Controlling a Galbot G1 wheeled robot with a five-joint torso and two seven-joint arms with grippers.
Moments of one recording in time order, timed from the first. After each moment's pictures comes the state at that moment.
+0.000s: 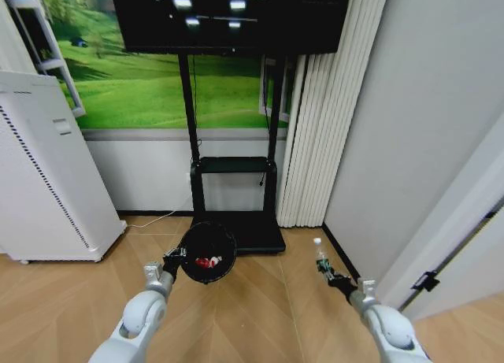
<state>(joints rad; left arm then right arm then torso) 1.20 -1.16 -0.40 -1.89 -0.56 0.28 -0.21 -1.28 1.25 0.81 1.83 0.35 -0.44 -0.32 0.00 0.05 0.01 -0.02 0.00</state>
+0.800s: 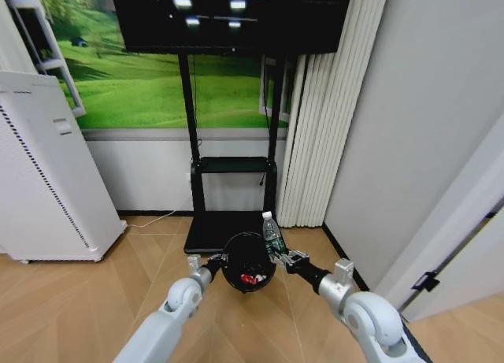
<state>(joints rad) 0.91 -1.21 -0.04 -1.62 -0.82 0.35 -0.12 -1.33 1.22 0.51 2.21 0.40 -0.62 -0.36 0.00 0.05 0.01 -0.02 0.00</state>
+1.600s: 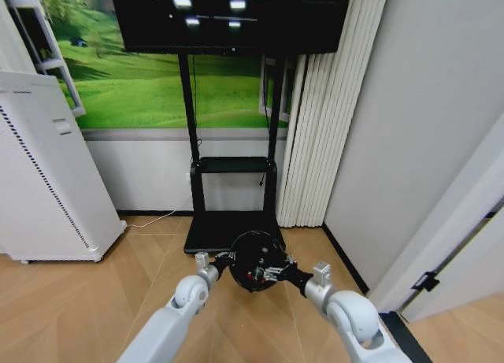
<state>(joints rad) 0.99 -1.18 -0.10 -1.71 -0.75 0.33 -0.11 -1.29 1.23 0.49 2.15 0.35 -0.58 -0.28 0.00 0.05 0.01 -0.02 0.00</state>
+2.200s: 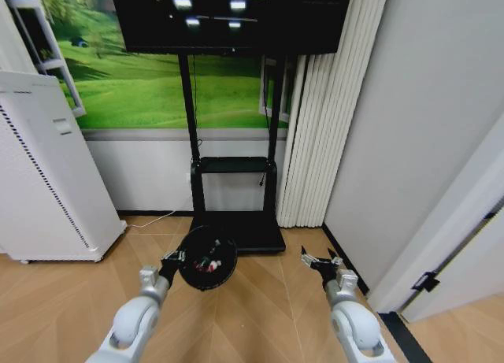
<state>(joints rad) 1.40 -1.18 -0.57 -2.02 -0.38 0.28 -0.03 -1.36 1.35 0.57 1.96 0.22 -0.31 0.21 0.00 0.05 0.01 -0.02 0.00</state>
